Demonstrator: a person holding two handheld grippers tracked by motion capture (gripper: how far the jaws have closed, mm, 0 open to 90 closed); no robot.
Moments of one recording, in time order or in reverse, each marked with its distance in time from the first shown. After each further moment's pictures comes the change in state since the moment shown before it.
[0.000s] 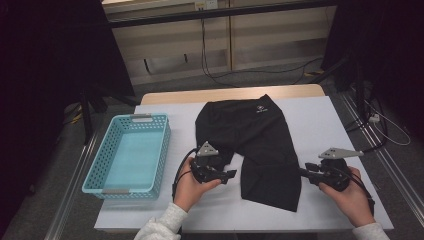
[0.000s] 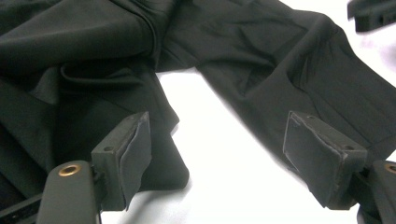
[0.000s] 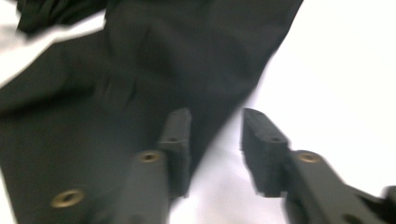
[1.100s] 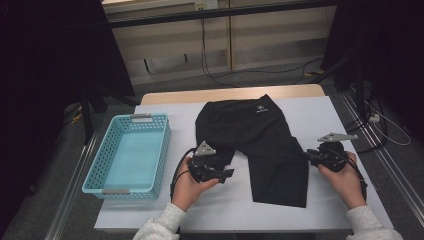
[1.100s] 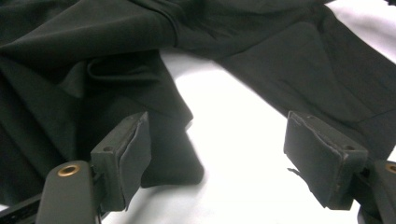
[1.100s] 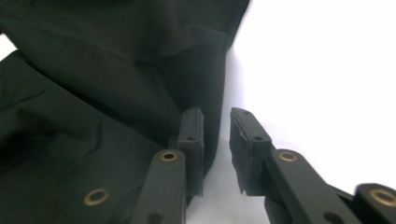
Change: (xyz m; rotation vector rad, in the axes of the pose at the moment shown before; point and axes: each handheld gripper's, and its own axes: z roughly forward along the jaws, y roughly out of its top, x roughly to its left) left arm 0.007 -0.003 -0.004 -0.007 0.021 -0.017; right arm -0.038 0.018 0.030 0.028 -0.100 0.031
